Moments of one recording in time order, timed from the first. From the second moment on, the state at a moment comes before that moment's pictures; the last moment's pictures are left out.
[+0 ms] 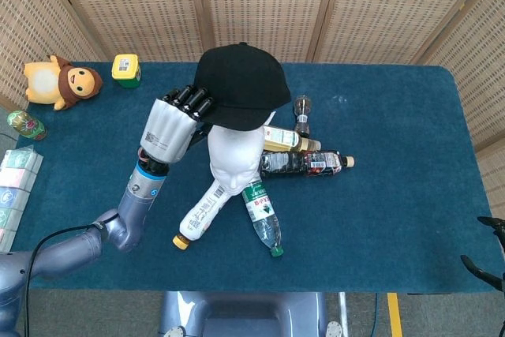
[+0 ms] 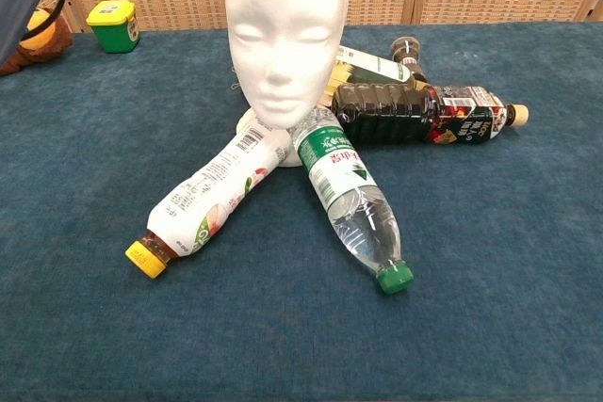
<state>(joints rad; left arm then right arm) -0.93 -1.70 -0.37 -1.10 1.62 1.51 0.24 -0.09 -1.15 0.08 -1.46 -1.54 1.71 0.15</state>
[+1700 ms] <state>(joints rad) -0.76 -1.60 -0.13 -1.36 1.68 1.44 0.47 -0.09 -1.17 0.08 -1.42 -1.54 1.70 0.18</state>
